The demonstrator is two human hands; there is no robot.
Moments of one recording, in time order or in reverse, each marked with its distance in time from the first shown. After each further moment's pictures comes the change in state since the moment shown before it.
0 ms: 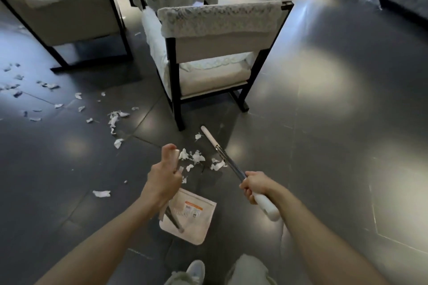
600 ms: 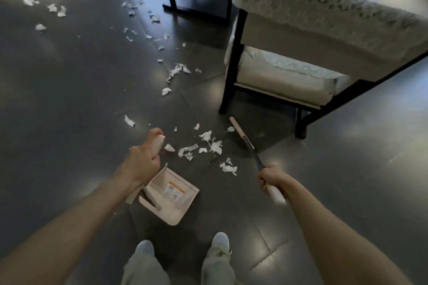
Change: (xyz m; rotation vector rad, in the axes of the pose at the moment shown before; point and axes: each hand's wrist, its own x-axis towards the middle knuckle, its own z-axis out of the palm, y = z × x) left_hand 0.049 0.048 0.117 0.125 0.364 -0.475; right_hand 0.214 -0.124 -0.149 -0.603 -0.242 -0.069
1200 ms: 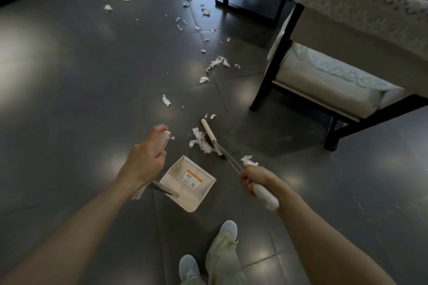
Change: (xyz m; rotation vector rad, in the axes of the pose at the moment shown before) left_hand -0.126 -0.057 0.001 -0.108 0.254 -0.118; right_hand -0.063 0.020 0.107 -0.099 -0.371 0.039
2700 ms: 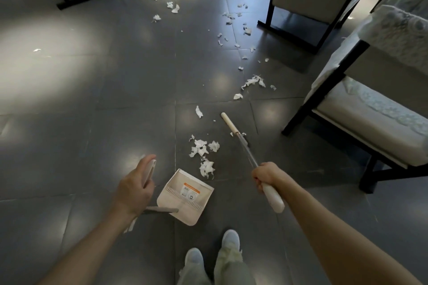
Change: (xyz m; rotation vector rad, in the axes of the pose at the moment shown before) left_hand -0.032 -0.101 -0.071 -0.005 0.188 -0.239; right_hand 0.016 -0.096 0.097 -0.412 0.225 -0.130
